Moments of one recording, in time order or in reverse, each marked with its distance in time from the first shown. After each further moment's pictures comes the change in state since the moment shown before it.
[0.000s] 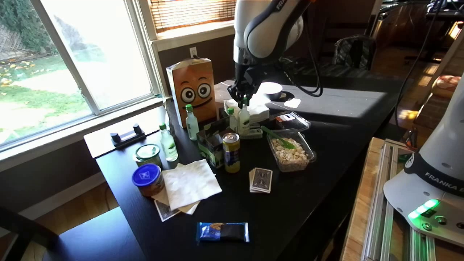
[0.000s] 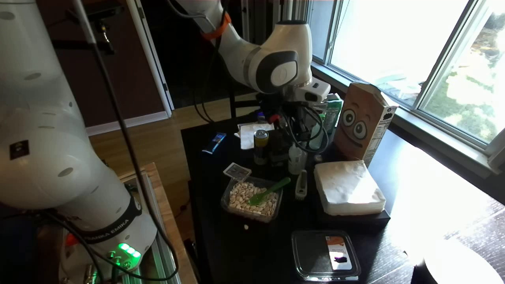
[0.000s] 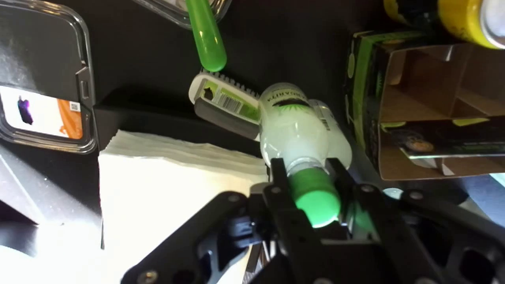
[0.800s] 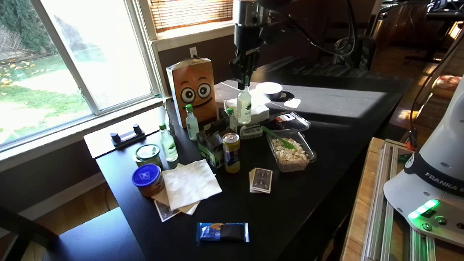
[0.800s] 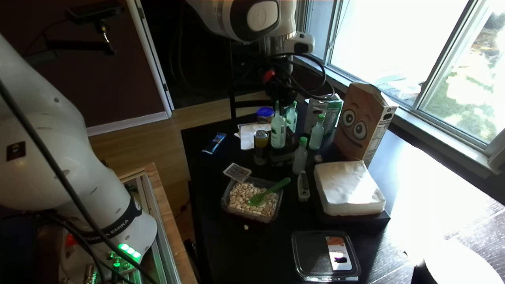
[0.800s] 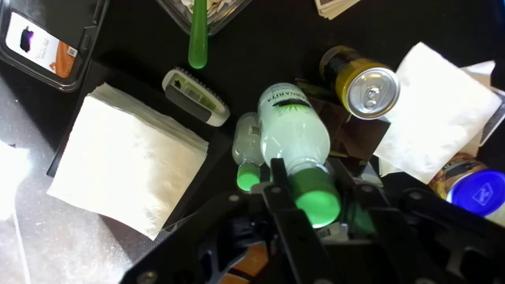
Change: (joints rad) arm -0.028 -0.285 0.122 -0.032 0.075 -0.276 -0.346
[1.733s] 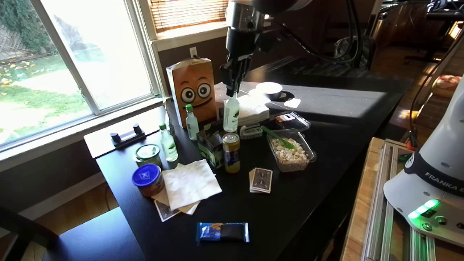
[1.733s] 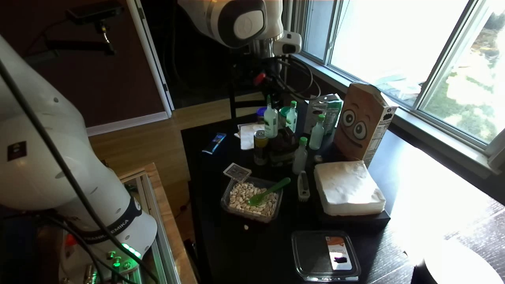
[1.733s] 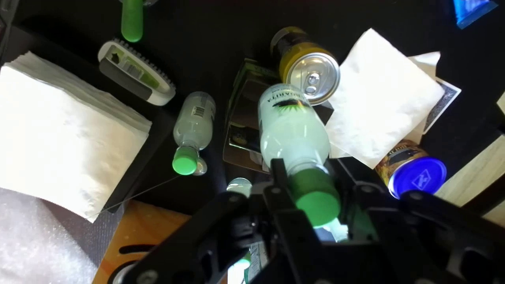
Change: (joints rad) arm 0.008 -0.005 0.072 -0.046 0.117 0.124 -0.069
